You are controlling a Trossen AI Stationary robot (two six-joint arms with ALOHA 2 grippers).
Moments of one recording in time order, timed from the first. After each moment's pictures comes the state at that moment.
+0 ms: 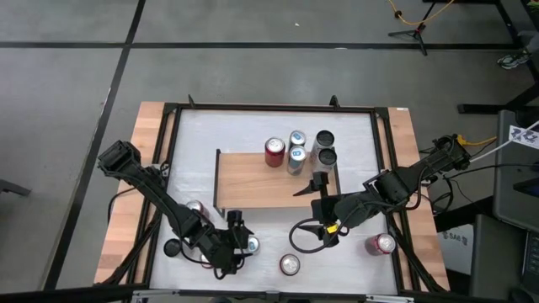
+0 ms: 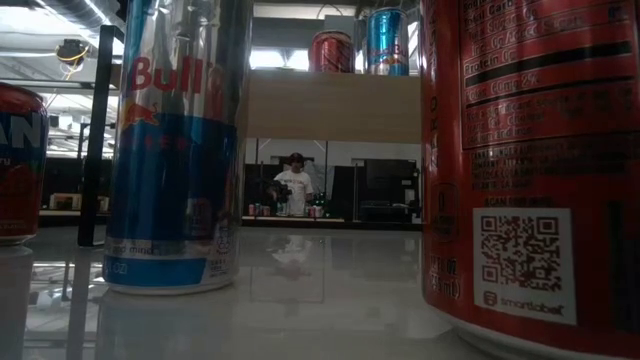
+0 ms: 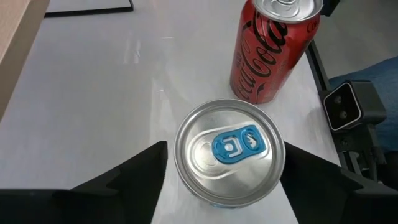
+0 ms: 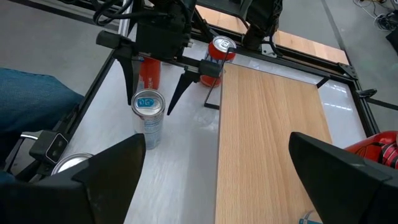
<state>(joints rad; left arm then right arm) -0.66 1.69 1.14 -0.30 -0.47 -0.49 0.53 1.49 1.58 -0.73 0.39 0.06</state>
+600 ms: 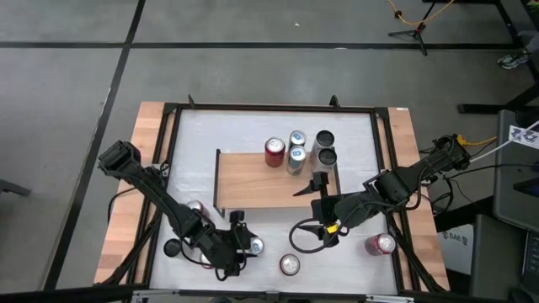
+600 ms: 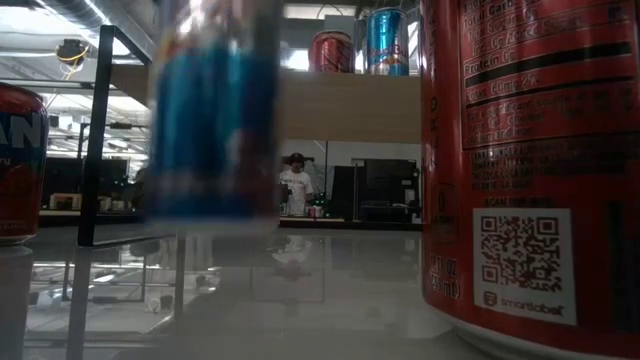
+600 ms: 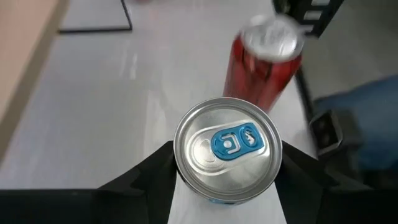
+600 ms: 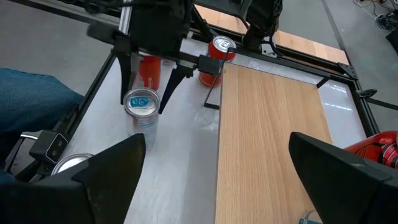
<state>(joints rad) -0.65 1.69 1.19 -0.29 -0.48 -0.49 0.53 1.49 1.58 -0.73 0.39 0.06</state>
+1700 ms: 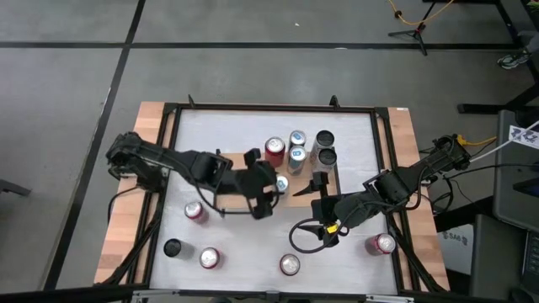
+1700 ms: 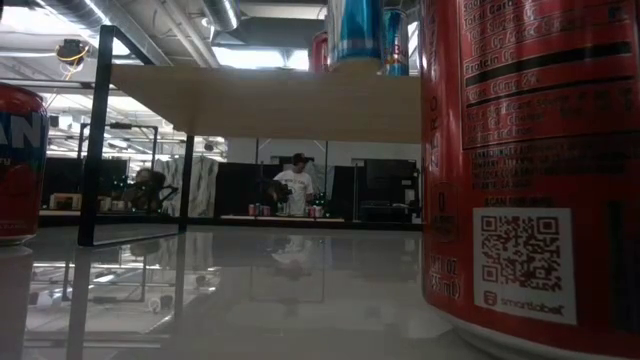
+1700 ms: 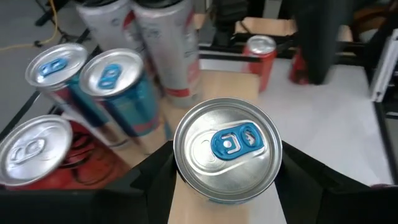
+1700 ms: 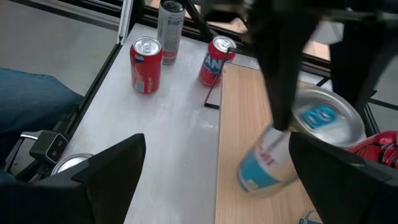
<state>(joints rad) -0.29 1.69 1.73 -0.75 -0.47 -0.30 0.53 1.49 1.58 -0.73 0.39 0.06</state>
